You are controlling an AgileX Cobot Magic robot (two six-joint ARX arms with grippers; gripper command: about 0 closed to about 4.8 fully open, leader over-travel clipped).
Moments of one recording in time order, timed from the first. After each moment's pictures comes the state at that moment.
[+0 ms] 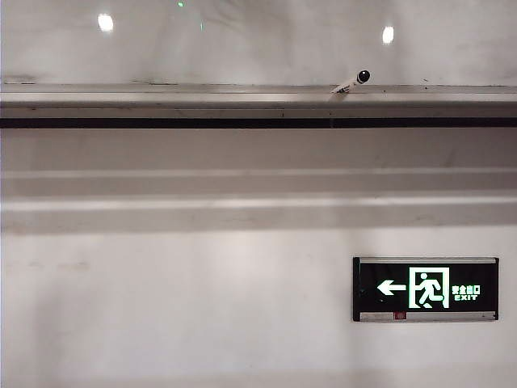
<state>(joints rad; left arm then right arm) -0.49 2.13 2.73 -0.46 -0.10 0.05 0.64 1.78 2.83 -0.15 0.15 -0.60</state>
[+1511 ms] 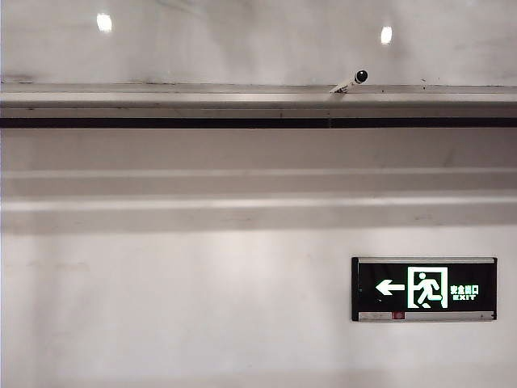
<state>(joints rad) -0.32 2.03 2.72 -0.46 -0.19 -0.02 0.64 1.78 2.83 -0.16 0.15 -0.60</state>
